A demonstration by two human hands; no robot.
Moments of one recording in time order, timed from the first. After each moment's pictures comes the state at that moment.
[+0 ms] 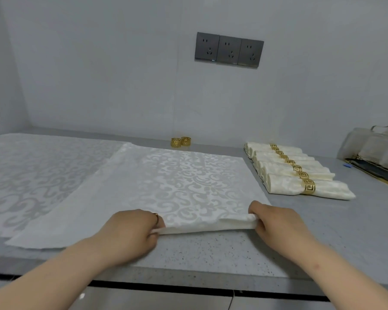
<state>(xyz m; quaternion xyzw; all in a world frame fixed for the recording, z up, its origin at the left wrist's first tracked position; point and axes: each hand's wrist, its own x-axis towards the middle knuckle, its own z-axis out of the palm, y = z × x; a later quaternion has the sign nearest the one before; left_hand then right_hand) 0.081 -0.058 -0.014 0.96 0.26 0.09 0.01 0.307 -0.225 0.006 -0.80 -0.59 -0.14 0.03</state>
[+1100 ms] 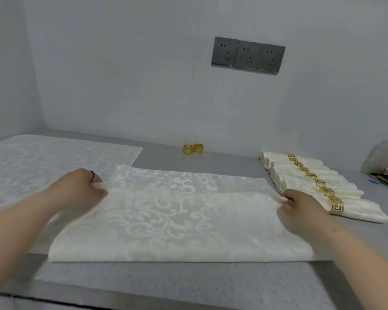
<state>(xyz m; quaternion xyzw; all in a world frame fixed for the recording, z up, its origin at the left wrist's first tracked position) 0.027 0.070 0.019 0.82 0.52 0.19 0.12 0.366 -0.174 0.023 -0.87 -0.43 -0.01 0.25</state>
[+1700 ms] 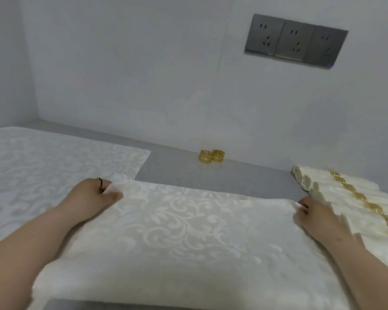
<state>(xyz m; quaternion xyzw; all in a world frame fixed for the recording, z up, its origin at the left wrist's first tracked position) 0.074 0.172 -0.027 0.76 0.50 0.31 0.27 0.440 -0.037 -0.009 -0.90 -0.39 -0.05 0.20</state>
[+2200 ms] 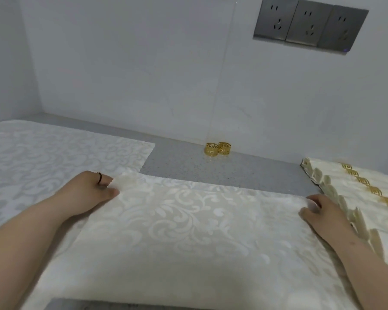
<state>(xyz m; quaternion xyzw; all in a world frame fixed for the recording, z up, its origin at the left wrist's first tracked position) 0.063 0.177 -0.023 0.79 0.49 0.24 0.27 0.442 -0.033 -0.024 -0.88 -0.38 -0.03 0.28</state>
